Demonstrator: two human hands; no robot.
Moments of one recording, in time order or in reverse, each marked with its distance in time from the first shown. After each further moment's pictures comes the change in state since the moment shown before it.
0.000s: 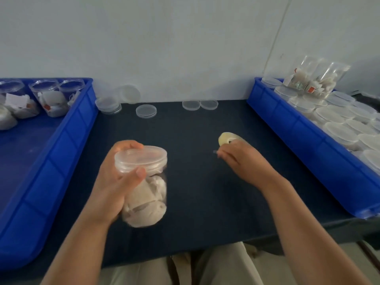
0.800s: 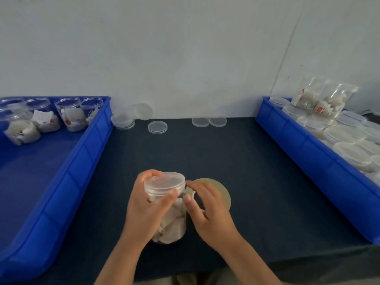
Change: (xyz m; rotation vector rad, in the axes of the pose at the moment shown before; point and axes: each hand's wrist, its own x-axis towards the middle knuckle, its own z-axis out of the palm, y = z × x) left_hand -0.015 -0.015 0.043 0.158 0.230 -0.008; right_hand -0.048 -0.117 0.072 0.549 0.212 -0.105
